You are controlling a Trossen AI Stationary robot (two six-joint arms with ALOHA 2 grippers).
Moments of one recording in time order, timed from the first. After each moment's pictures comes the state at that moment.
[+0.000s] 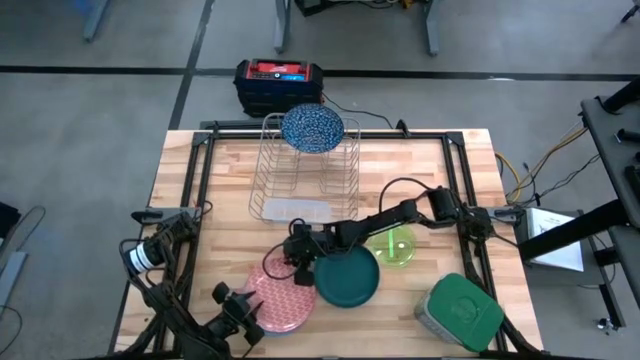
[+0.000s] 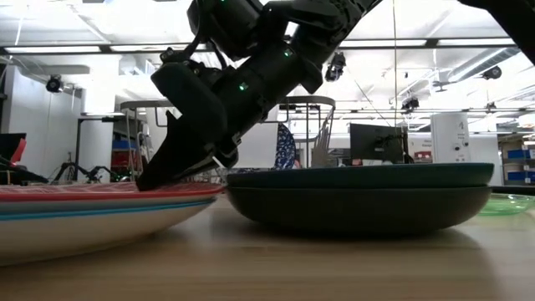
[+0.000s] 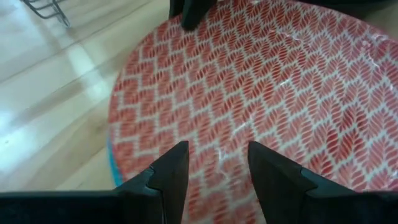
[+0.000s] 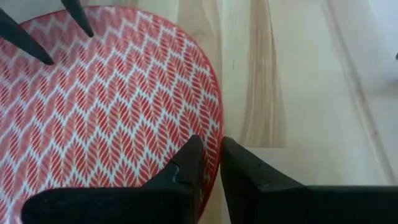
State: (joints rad) left arm -1.10 2.12 1.29 -1.12 -0.87 -2.03; right arm 0.17 2.29 1.58 -0.02 -0.01 0.13
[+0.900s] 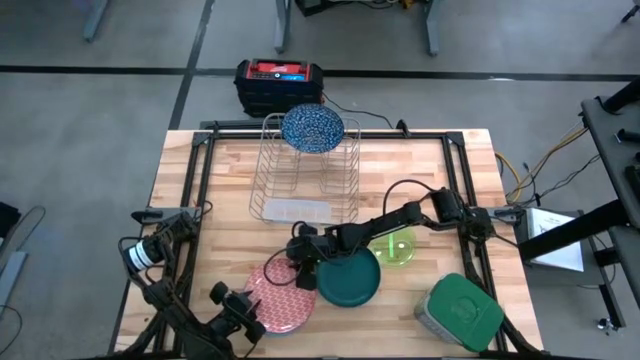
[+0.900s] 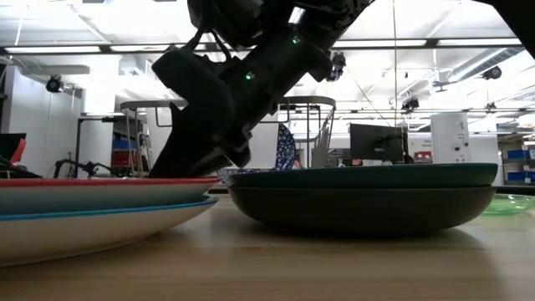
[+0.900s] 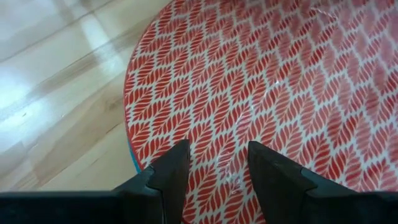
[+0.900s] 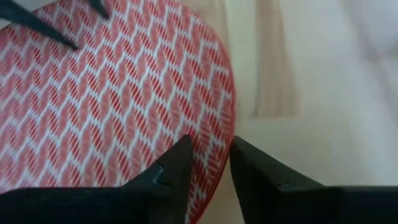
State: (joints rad) left arm -1.08 2.12 1.30 -1.11 -0.71 -2.04; right arm 0.20 2.27 1.58 -0.13 -0.02 0.26
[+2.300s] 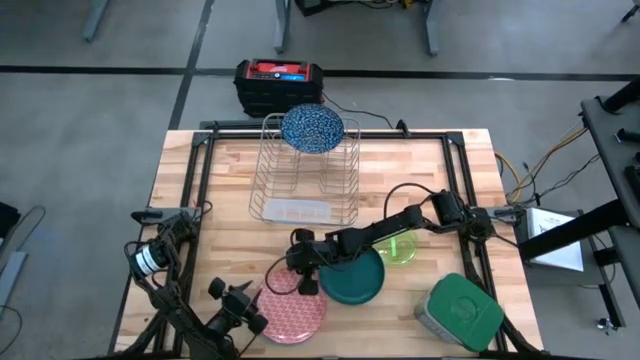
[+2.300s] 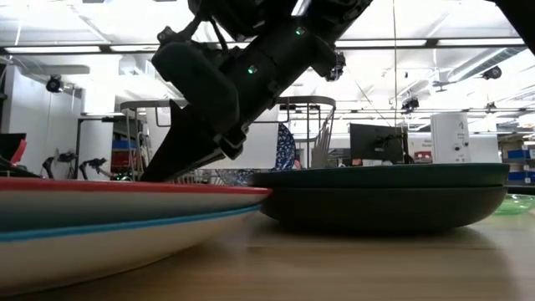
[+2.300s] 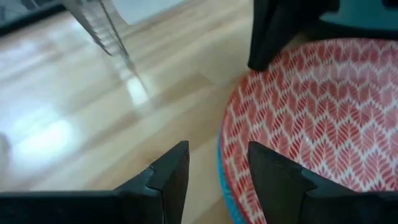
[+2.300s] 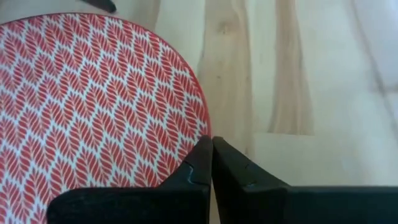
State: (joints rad) left arm -1.06 2.16 1.40 -1.44 -0.85 -2.20; right arm 0.22 2.26 1.58 -0.09 0.05 0.12
